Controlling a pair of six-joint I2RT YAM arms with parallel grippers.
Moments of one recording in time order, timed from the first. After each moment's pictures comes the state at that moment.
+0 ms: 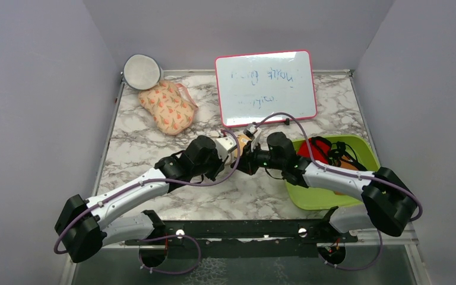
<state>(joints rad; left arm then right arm) -0.84 1.11 0.74 -0.35 0.02 -0.02 0.79 1.37 0.64 0.34 -0.41 0.29</state>
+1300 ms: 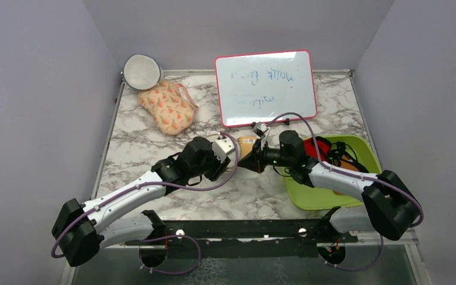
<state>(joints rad) -0.85 1.05 0.70 -0.29 0.05 0.05 0.68 1.32 0.56 0.43 -0.58 0.26</state>
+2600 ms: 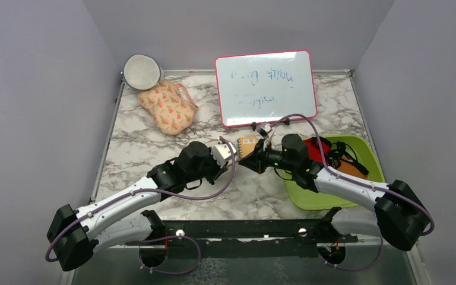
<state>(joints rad) -0.88 0.97 0.66 -0.23 0.10 0.08 0.72 1.22 0.54 0.40 -0.43 0.31</state>
